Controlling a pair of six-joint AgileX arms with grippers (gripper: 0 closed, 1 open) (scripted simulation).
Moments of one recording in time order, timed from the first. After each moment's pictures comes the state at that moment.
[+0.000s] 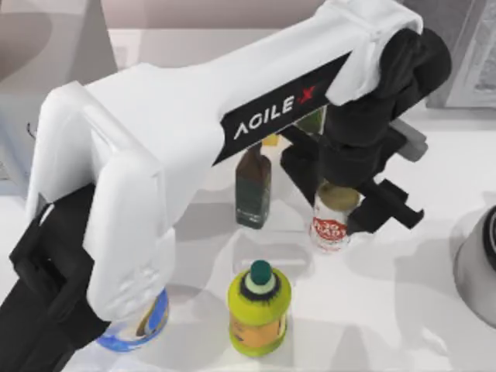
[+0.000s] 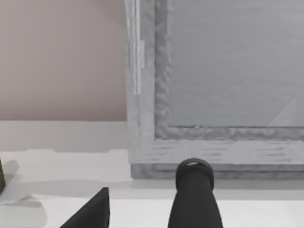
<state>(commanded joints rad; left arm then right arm) -0.89 2.45 2.33 -1.45 0.01 -0.06 0.00 0.00 0.00 0.00 0.00 0.00</state>
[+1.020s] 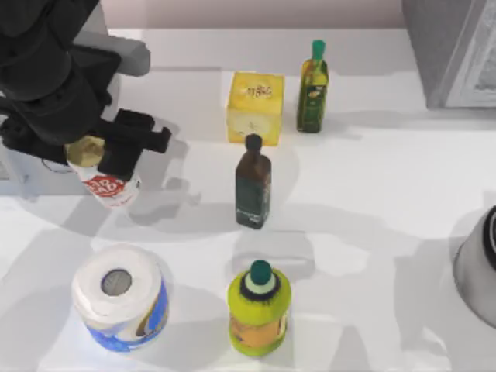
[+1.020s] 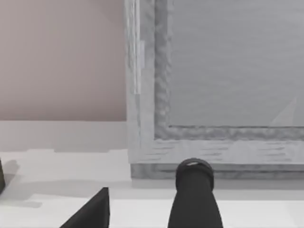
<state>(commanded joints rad) -0.39 1.59 1.45 -1.23 0.05 -0.05 0.00 0.00 0.00 0.00 0.00 0.00</state>
